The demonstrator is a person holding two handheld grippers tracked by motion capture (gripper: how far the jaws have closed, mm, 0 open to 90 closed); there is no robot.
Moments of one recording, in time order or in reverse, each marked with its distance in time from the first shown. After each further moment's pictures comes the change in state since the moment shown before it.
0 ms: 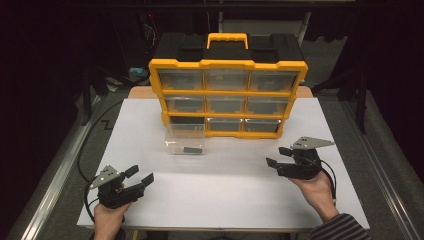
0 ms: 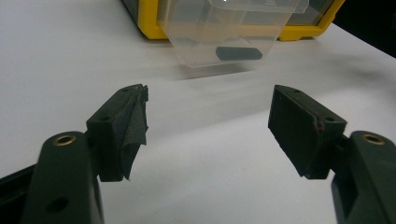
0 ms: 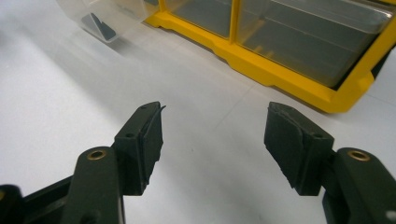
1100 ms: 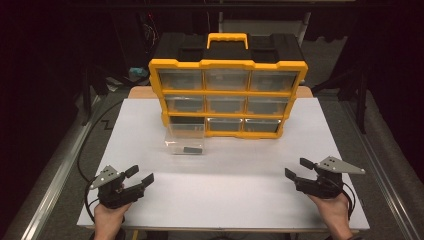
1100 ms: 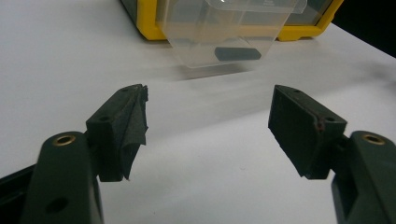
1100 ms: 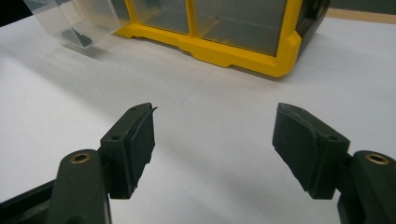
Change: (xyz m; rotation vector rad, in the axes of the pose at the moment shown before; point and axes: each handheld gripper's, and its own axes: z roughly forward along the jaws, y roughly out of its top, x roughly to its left) left arm -0.001 0.000 0.000 -0.004 -0.001 0.005; right arm -0.014 -0.064 -0.031 -0.164 -0.076 0.093
